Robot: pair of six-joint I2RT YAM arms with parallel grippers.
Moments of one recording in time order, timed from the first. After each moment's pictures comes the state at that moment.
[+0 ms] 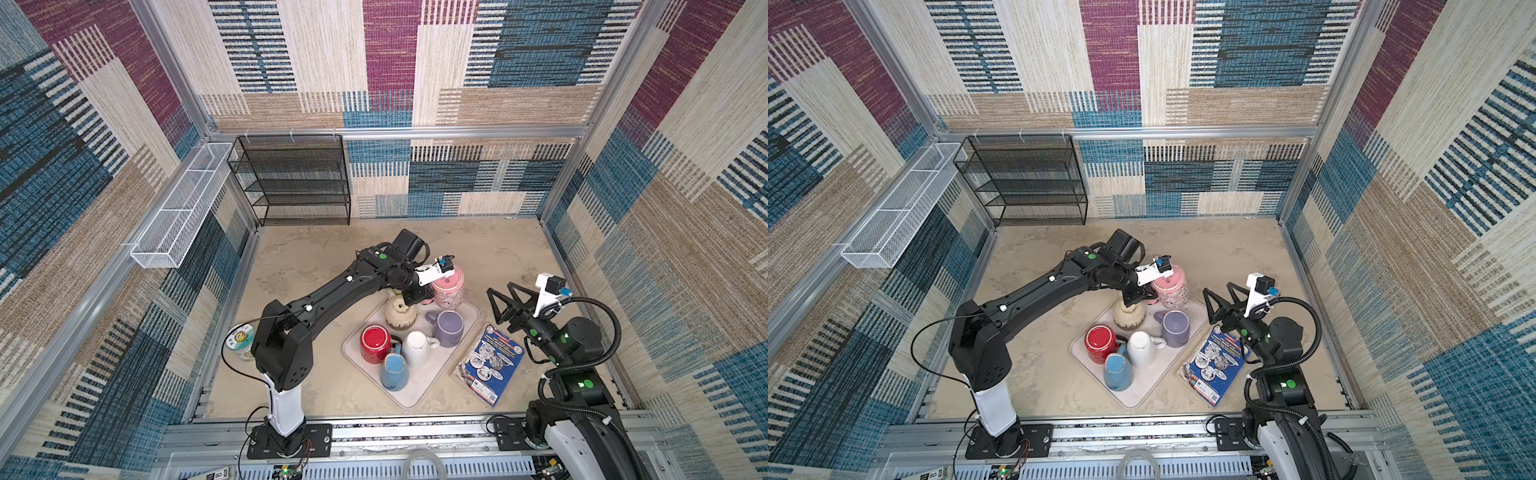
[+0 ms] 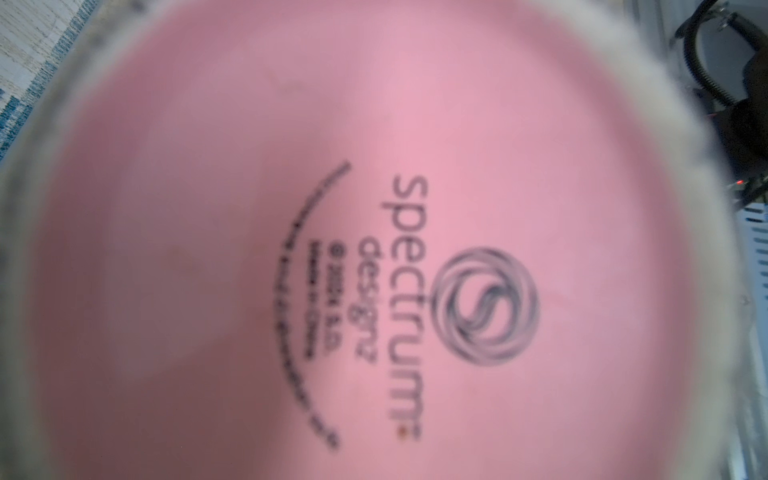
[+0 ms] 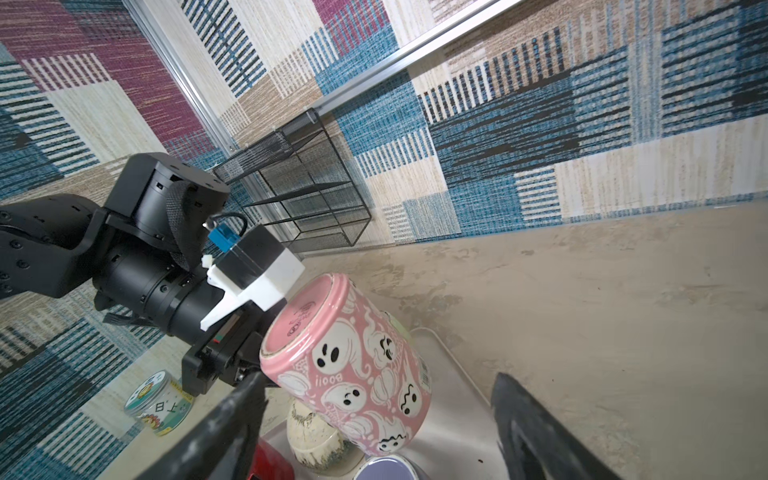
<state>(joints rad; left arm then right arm) -0.73 1.82 1.62 -0.76 0.38 0.51 0.10 0.45 0.37 0.09 -0.44 0.44</state>
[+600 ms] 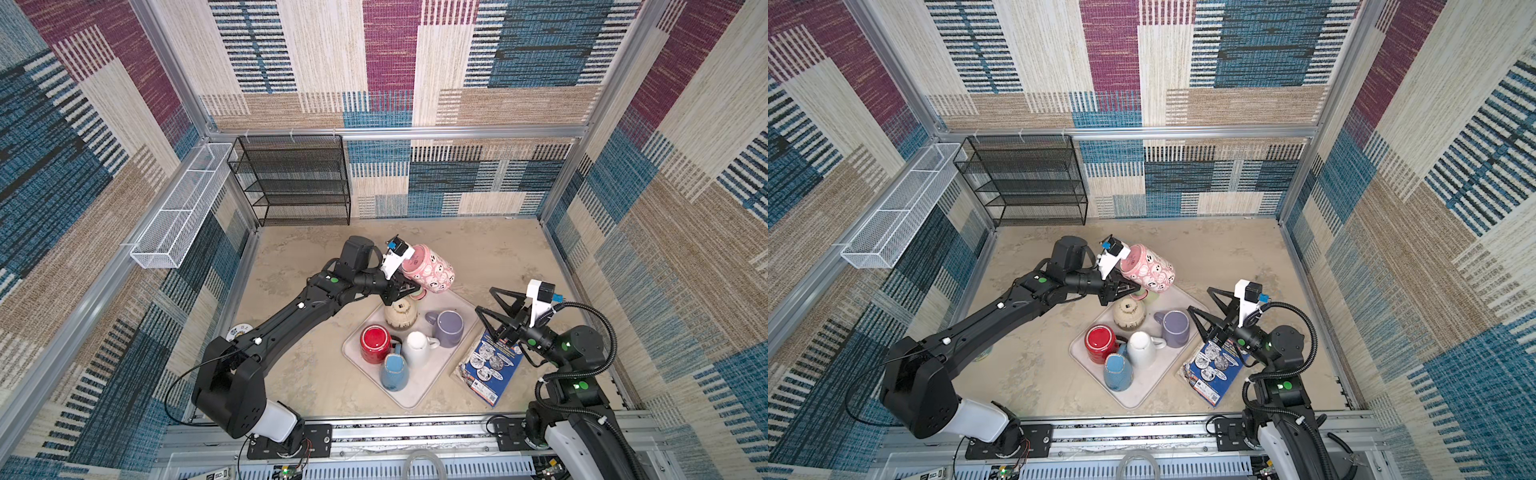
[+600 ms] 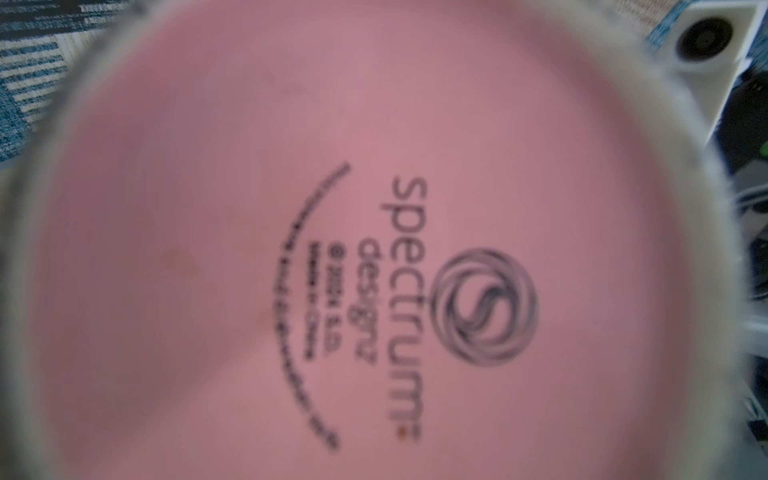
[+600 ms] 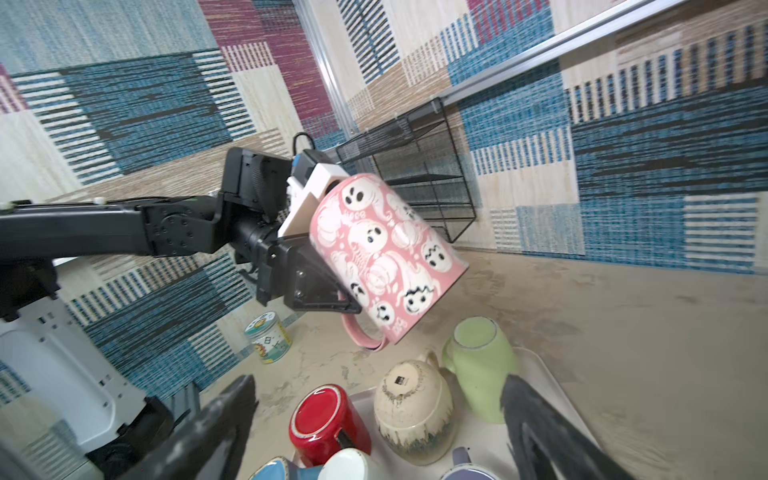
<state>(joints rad) -0.54 1.48 1.14 -0.19 0.75 0.00 0.12 0.46 0.31 0.32 -0.77 0.49</state>
